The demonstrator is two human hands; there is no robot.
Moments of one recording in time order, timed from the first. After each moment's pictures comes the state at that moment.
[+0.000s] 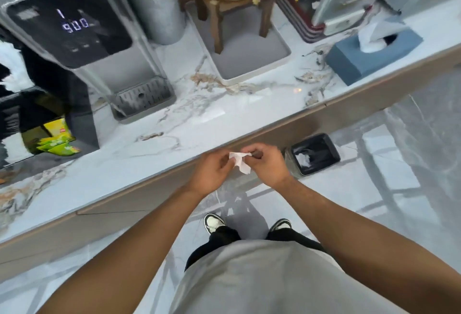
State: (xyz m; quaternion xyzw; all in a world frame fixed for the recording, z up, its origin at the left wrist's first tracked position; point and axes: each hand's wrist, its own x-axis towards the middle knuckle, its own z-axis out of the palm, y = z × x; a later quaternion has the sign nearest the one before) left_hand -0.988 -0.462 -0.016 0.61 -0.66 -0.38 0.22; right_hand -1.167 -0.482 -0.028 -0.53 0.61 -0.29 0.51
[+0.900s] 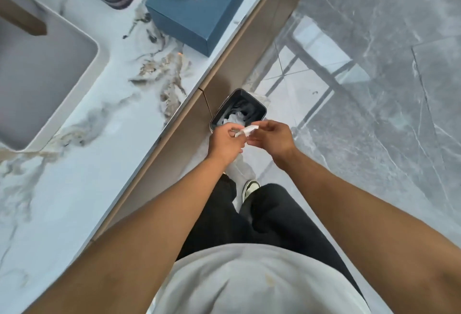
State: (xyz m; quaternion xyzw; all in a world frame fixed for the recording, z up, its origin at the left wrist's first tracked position) left_hand -1.324 -0.598 -0.152 0.59 -0.51 -0.62 0.06; right_hand -1.450 -0.538 -0.129 -0.03 0.72 -0.43 0.54
